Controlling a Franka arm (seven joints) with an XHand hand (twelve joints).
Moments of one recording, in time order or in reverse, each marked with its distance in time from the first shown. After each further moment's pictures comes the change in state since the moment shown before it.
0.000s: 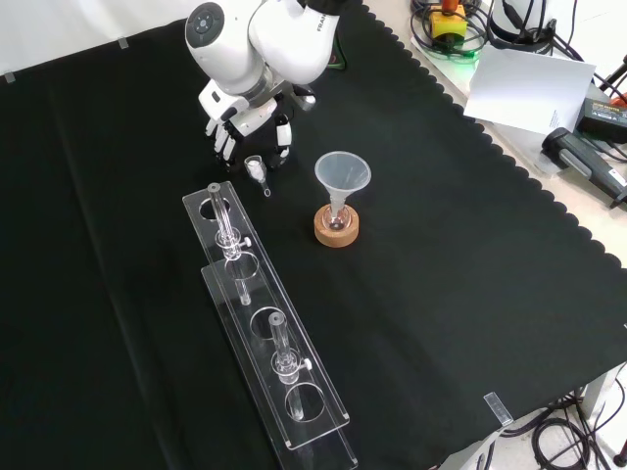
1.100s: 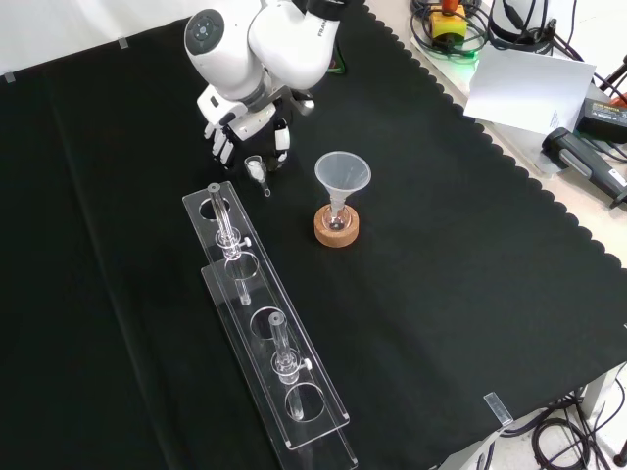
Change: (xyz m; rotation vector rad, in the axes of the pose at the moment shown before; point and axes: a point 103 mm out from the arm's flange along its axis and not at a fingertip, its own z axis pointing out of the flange) arm 0.000 0.006 0.000 0.002 -0.015 0.016
